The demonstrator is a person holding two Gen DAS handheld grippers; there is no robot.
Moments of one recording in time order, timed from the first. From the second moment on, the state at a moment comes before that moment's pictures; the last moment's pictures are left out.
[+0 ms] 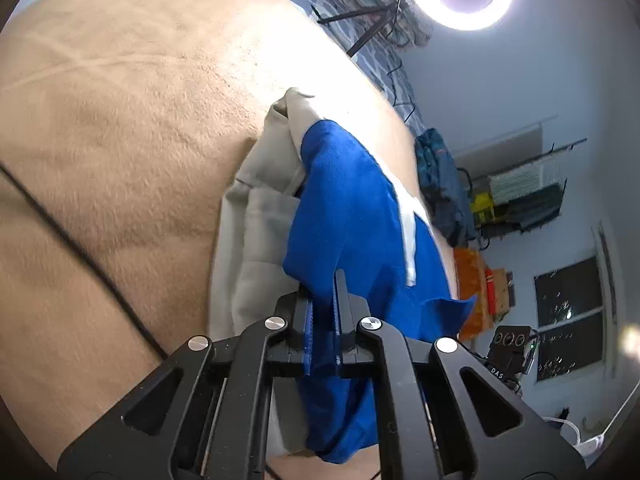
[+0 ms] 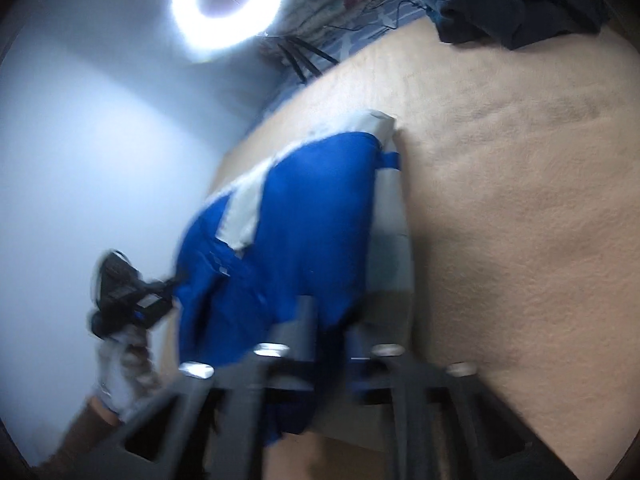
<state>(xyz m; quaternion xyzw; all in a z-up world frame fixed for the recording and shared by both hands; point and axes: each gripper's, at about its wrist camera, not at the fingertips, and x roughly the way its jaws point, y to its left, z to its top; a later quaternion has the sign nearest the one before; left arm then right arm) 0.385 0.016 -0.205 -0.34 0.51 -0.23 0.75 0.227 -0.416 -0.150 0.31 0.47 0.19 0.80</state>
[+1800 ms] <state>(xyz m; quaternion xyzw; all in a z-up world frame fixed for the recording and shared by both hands) 0.388 -0.036 -0.134 -0.10 0.45 -0.22 0.86 0.249 -0.340 -0.068 0.08 0.42 0.33 0.84</state>
